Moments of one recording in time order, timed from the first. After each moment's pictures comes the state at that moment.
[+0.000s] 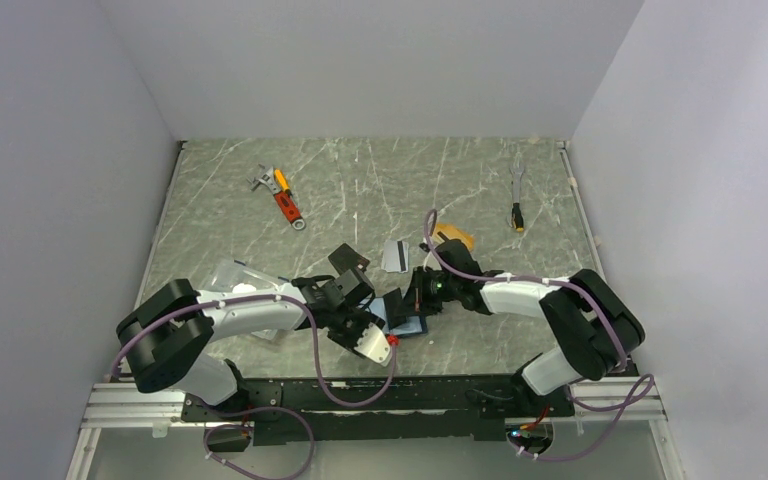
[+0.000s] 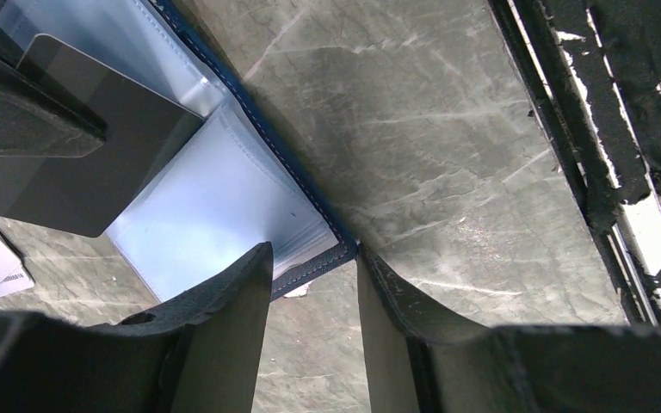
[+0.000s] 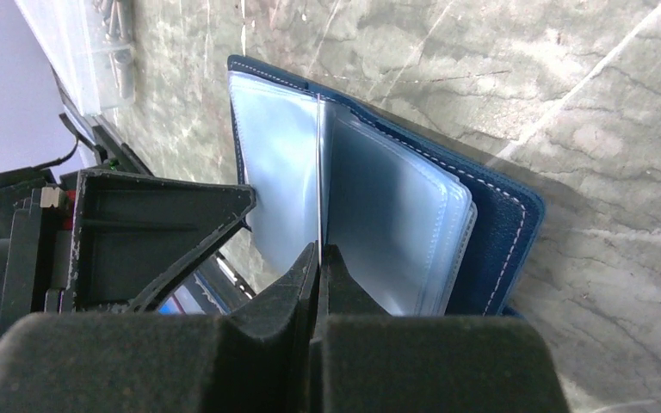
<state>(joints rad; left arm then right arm) -0.99 1.47 0.74 -0.41 0.31 1.12 0.60 1.49 0.55 0.10 -0.53 0.73</state>
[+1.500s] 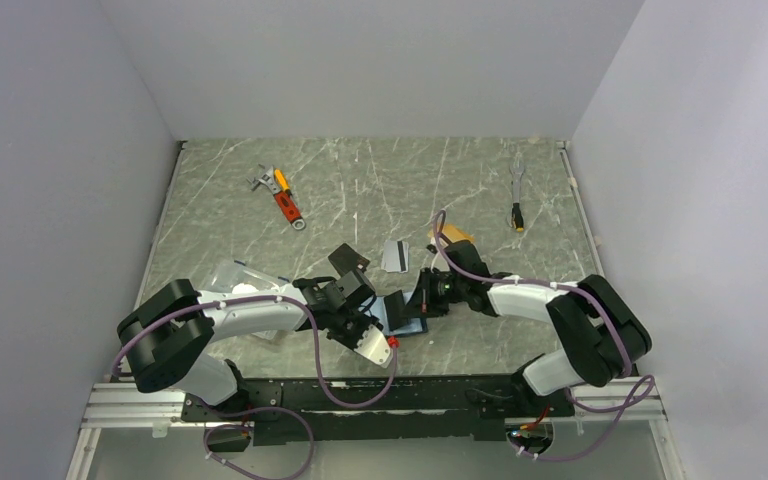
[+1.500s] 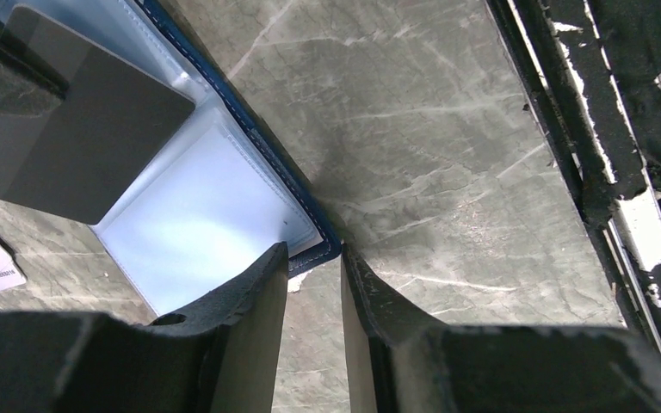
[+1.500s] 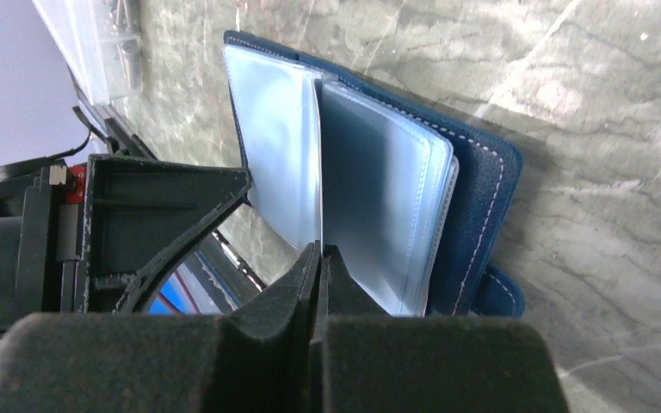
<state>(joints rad) -1.00 1.47 0.75 -0.42 0.29 1.11 0.54 1.46 0.51 0.10 -0.58 0.73</state>
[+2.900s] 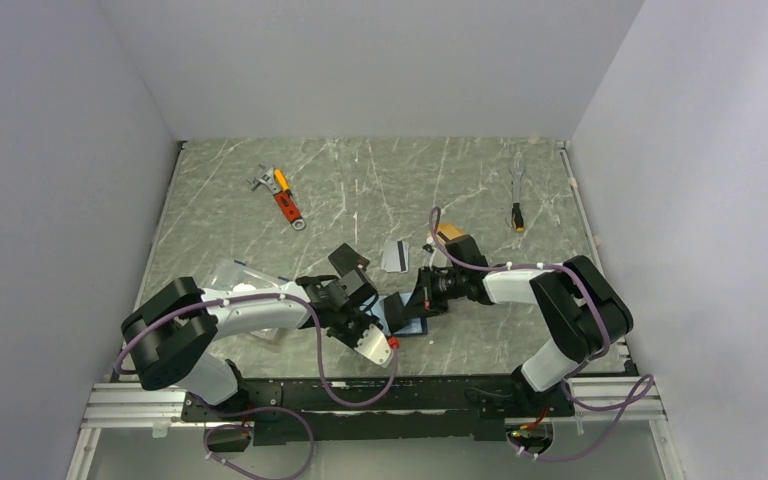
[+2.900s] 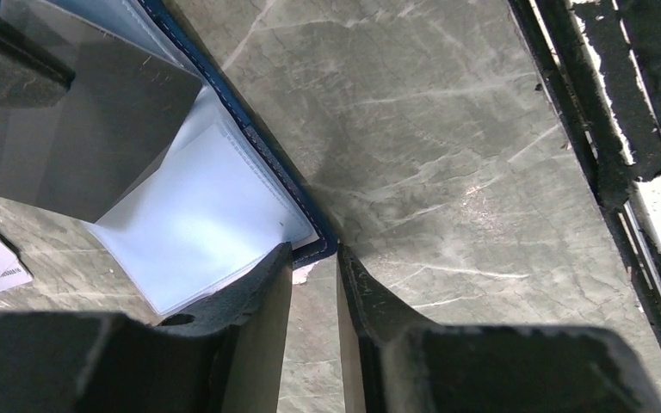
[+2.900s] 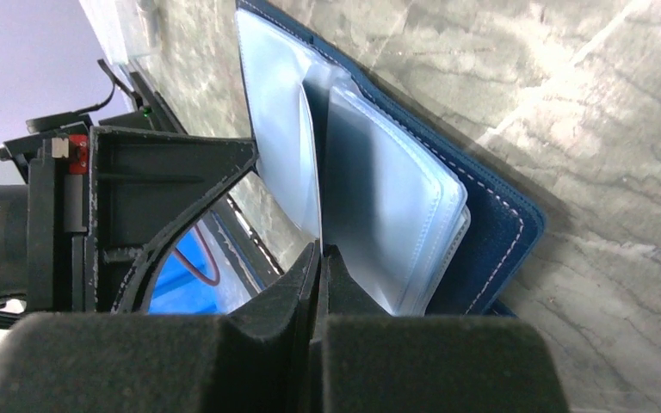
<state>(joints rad) -1.00 1.49 0.77 -0.46 0.26 1.14 0.47 1.59 0.56 0.09 -0.79 0.63</state>
